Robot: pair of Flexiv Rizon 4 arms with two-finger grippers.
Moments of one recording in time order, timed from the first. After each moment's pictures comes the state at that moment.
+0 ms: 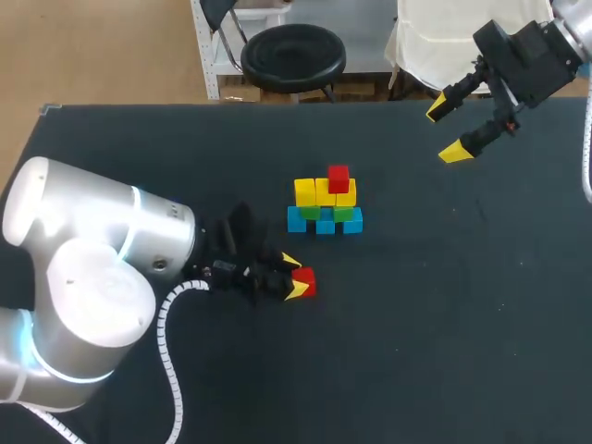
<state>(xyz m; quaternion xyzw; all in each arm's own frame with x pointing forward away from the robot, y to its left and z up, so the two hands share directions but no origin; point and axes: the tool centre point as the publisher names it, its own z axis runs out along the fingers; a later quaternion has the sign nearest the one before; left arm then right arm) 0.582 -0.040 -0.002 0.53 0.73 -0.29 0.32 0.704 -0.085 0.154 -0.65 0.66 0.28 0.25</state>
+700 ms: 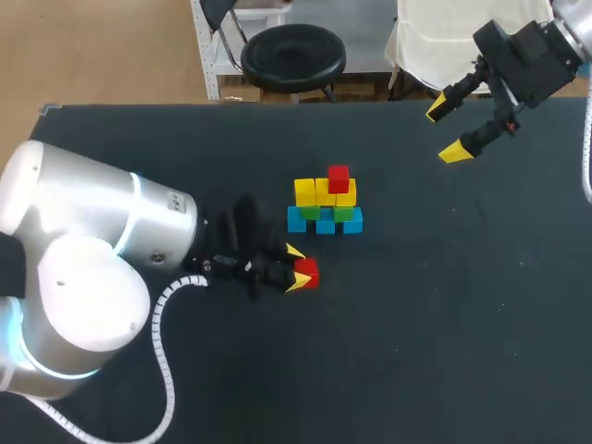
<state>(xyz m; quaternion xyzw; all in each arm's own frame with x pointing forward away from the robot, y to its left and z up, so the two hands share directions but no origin) 0.576 -0.044 0.028 0.58 0.70 -0.26 0.34 0.704 -0.085 0.154 -0.65 0.66 0.28 0.25</state>
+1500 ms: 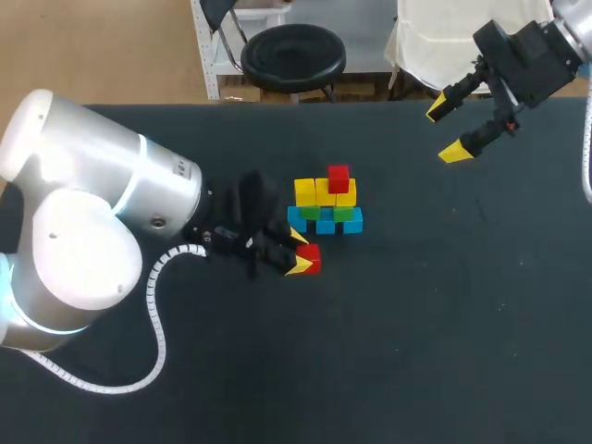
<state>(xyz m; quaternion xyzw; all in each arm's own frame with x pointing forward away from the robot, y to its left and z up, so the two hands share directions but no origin) 0.583 -0.045 0.050 0.60 0.69 -0.27 0.30 0.704 -0.085 0.154 -0.65 0.66 0.28 0.25</state>
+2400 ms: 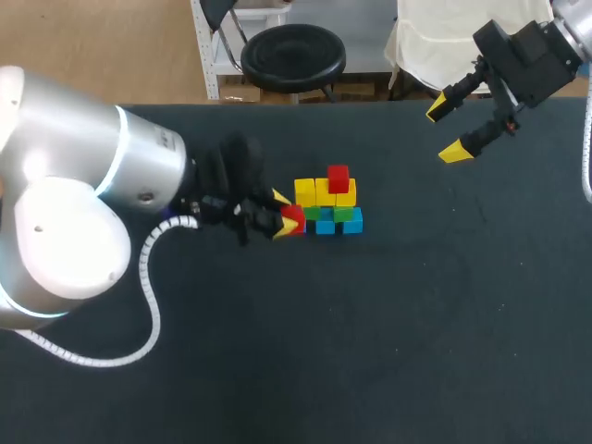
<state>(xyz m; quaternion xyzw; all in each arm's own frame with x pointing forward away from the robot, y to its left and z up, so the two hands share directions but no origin) 0.627 -0.025 0.091 0.57 0.72 -0.21 0.35 0.704 -0.085 0.154 -0.65 0.66 0.28 0.25</state>
